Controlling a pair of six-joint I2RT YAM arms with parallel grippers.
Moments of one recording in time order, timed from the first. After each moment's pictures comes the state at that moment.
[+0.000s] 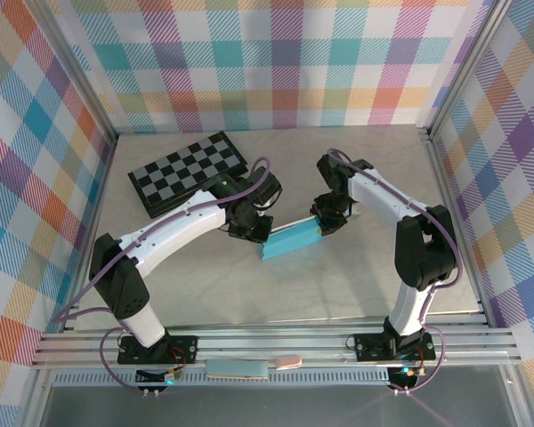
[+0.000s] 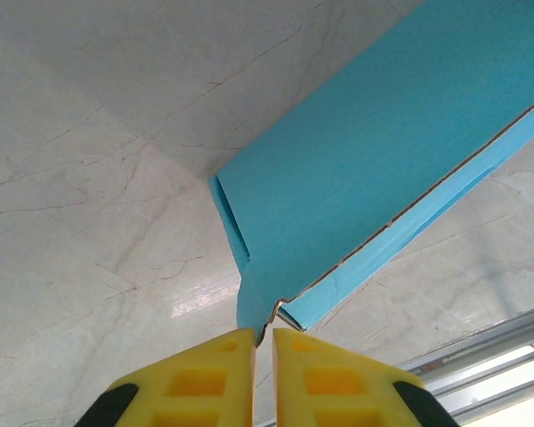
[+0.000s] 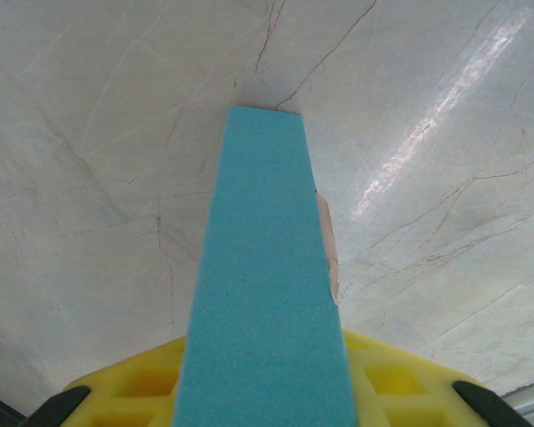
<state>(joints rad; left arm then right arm) -0.80 1.67 1.55 -1.18 0.01 -0.50 0.43 1.81 1.42 -1.06 -0.25 1.54</state>
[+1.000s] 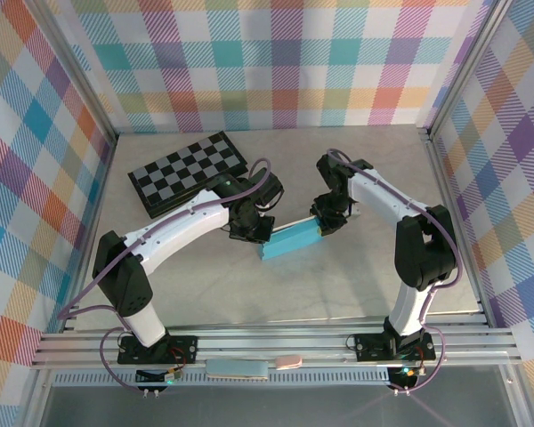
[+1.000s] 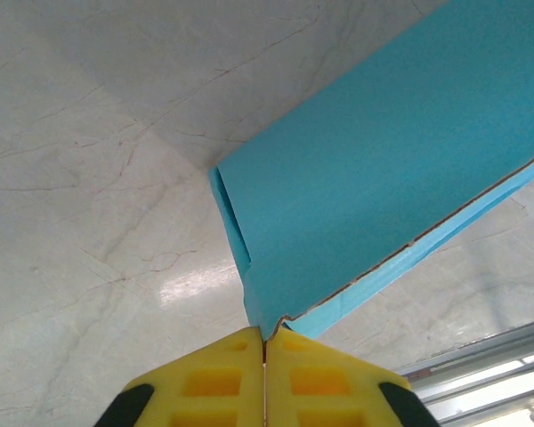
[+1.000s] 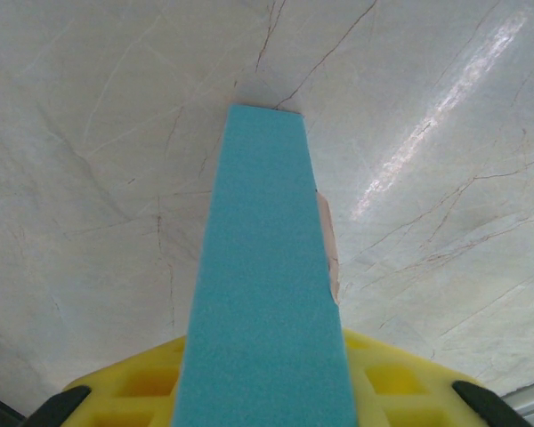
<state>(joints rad) -0.80 1.69 1.55 -1.18 0.01 -0.58 0.43 1.81 1.42 -1.06 -0.25 1.54</state>
